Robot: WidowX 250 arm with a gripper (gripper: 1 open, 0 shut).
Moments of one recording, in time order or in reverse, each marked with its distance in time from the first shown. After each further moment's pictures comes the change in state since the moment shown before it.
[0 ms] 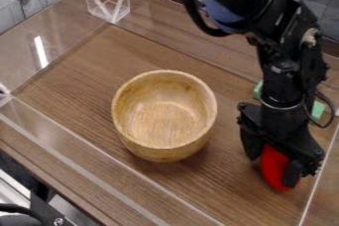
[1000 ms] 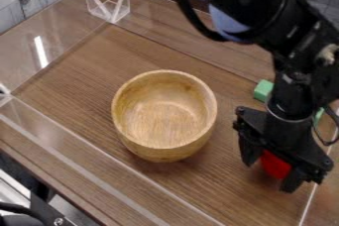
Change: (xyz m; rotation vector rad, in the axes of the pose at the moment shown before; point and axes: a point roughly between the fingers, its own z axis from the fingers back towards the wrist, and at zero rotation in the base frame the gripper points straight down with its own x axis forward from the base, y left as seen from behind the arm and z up) arm -0.007 -0.019 0.011 0.084 -0.031 0.112
